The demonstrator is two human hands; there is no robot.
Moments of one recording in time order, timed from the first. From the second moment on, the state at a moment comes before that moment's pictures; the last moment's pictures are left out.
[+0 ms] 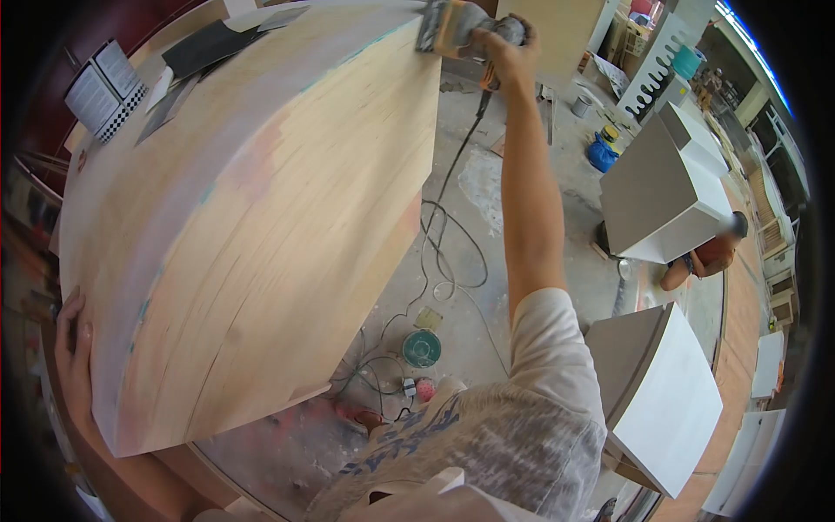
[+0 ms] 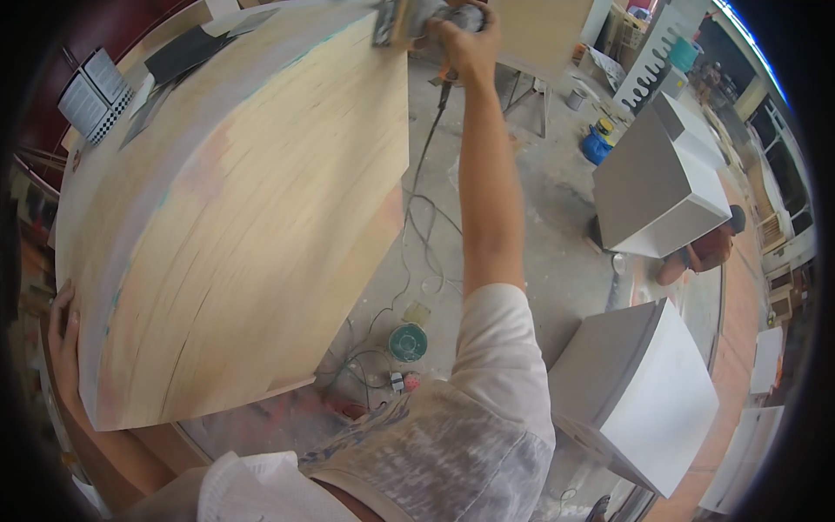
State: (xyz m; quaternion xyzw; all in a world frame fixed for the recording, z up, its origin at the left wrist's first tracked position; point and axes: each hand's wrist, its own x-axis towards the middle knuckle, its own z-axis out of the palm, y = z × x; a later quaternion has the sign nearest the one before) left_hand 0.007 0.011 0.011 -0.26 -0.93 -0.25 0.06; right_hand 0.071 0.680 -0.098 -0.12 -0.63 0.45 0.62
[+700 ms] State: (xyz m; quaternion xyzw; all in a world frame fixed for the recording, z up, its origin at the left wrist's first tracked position) left_hand -0.002 0.011 -0.004 -0.23 -0.92 -0.32 0.09; right_hand 0.138 0.442 -0.111 0.13 -0.72 0.21 0.65
